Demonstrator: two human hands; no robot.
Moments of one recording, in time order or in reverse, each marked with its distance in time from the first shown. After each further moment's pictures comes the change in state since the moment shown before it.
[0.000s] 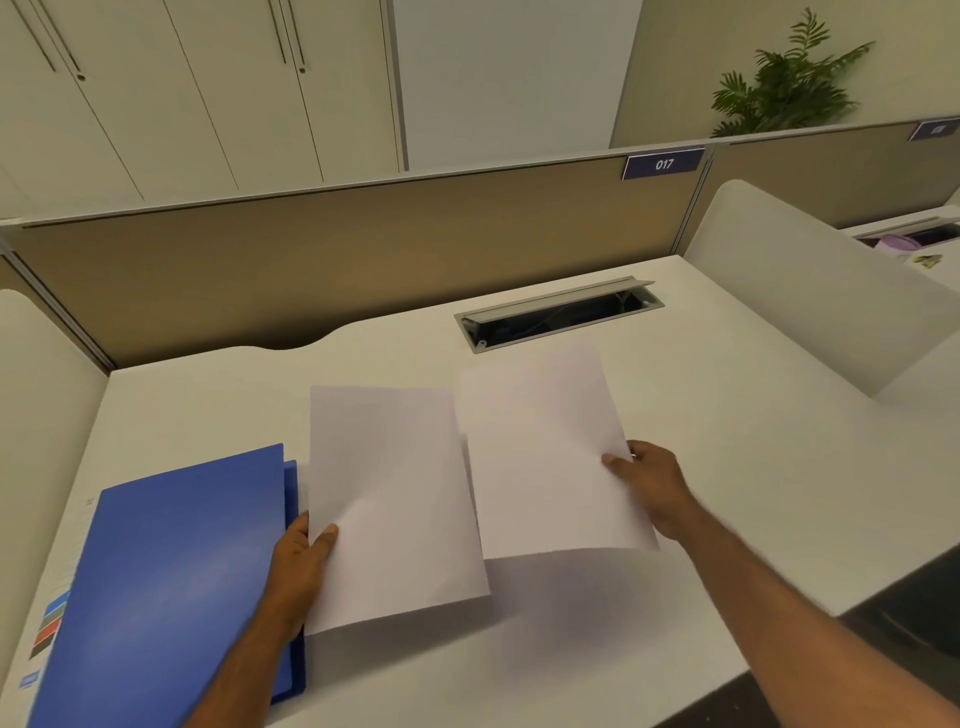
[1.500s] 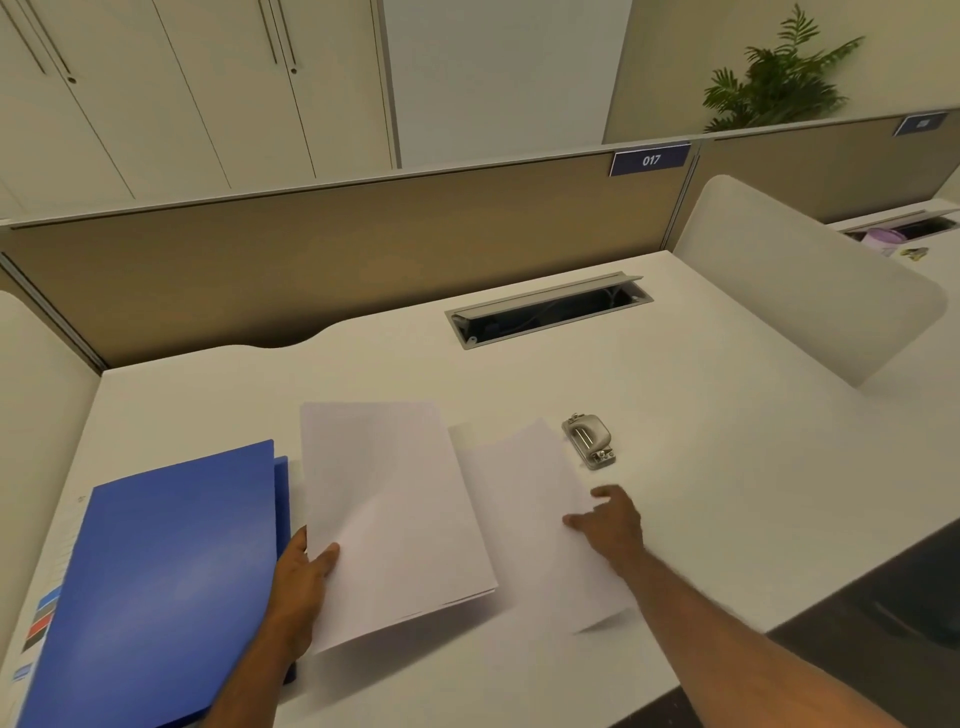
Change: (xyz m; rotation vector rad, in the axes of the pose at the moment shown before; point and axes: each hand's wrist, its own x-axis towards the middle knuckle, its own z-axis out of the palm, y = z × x) left_hand -0.014 -0.025 0.015 -0.088 0.009 -0.095; right_hand -0.013 0.072 0.032 -0.353 0.156 0.204
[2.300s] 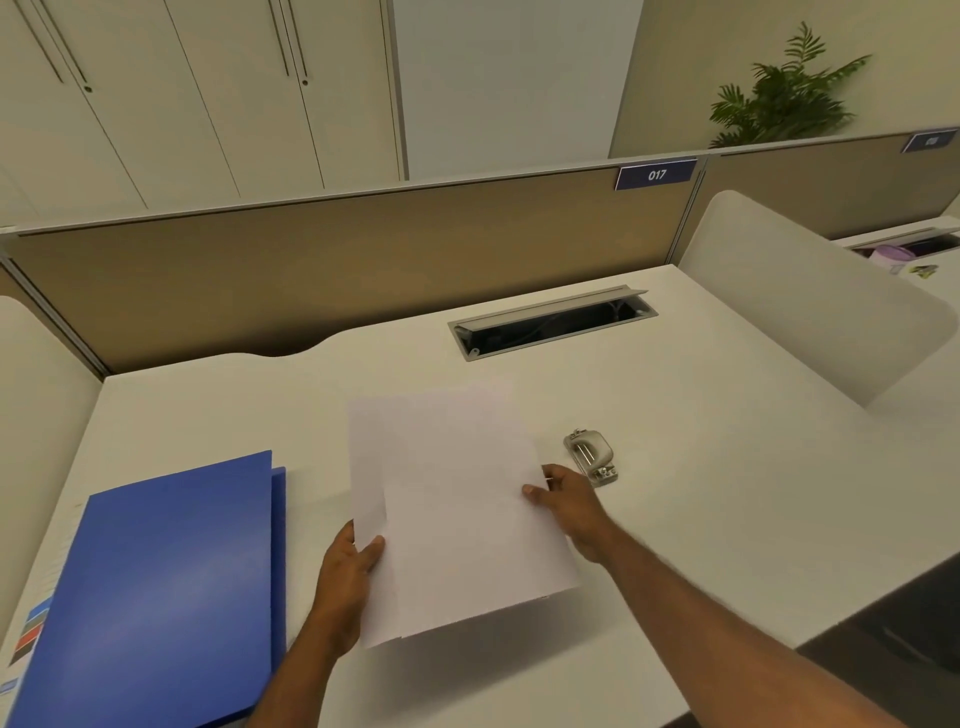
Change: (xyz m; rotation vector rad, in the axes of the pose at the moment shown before) left_hand -0.025 0.028 0.051 -0.048 -0.140 0.088; right_hand -0.001 -0.053 0.016 0.424 -0.459 -0.200
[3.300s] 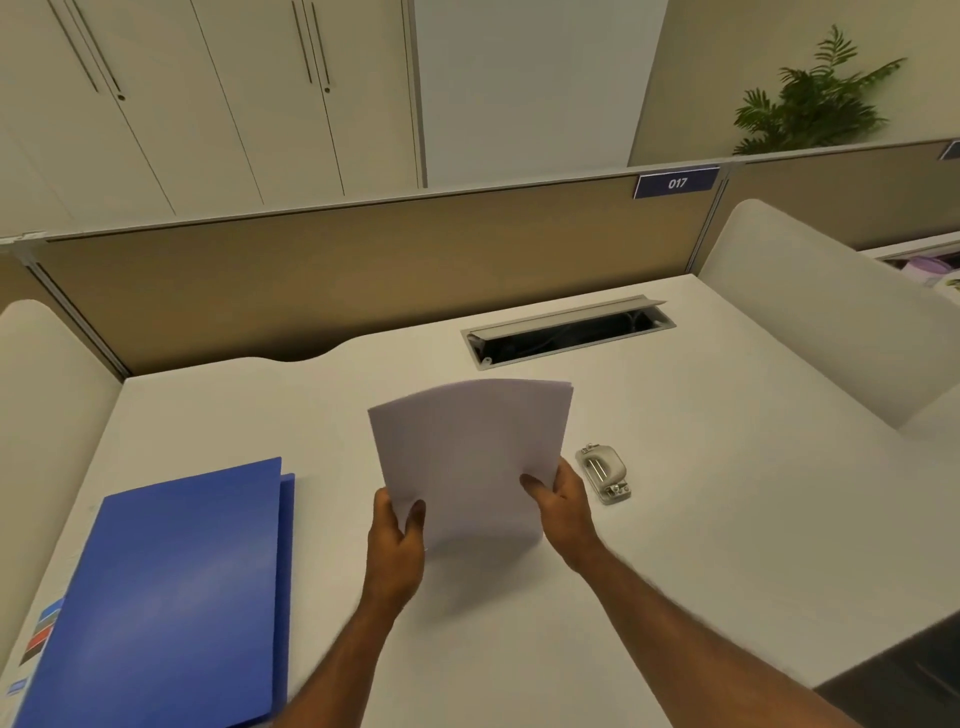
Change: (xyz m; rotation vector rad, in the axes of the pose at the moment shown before) left_hand 0.010 0.032 0.052 0.083 0.094 0.326; right_hand 0.000 -0.019 0.031 -0.036 0.115 -0.342
